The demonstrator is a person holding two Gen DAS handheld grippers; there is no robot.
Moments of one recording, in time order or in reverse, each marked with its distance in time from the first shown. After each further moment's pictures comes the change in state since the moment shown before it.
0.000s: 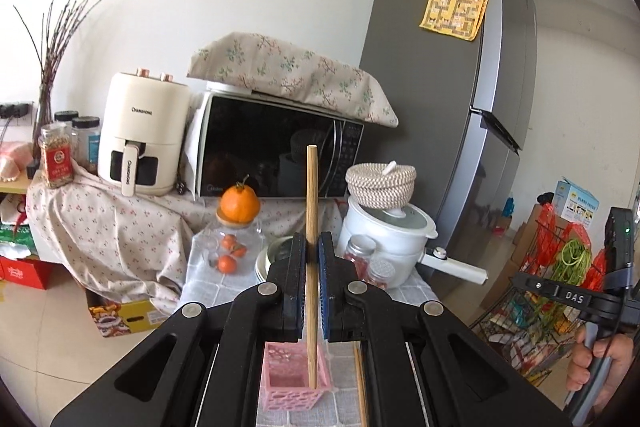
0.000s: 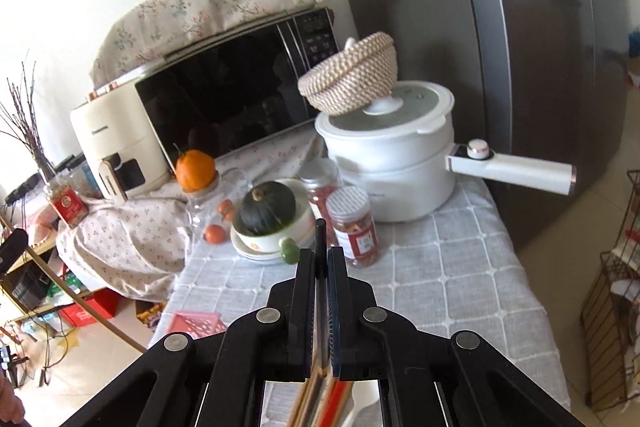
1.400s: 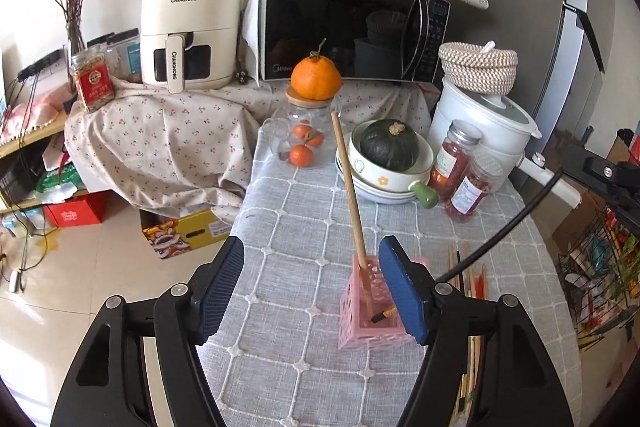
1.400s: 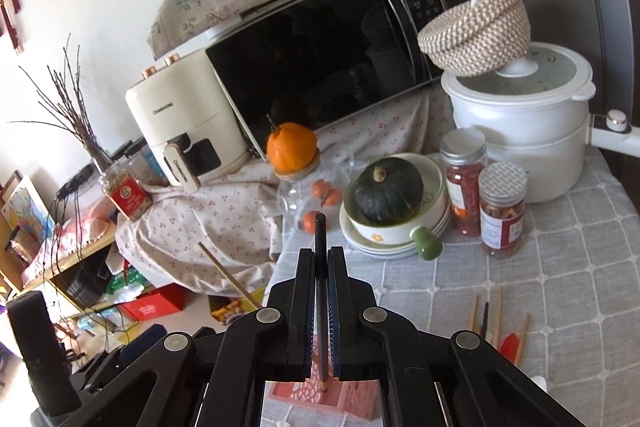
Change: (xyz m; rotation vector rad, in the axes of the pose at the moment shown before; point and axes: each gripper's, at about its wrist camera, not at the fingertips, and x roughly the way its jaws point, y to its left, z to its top) left arm 0.088 0.043 -0.068 0.028 0.416 0.269; right arm 0.101 0.092 -0.008 0.027 0.116 0.171
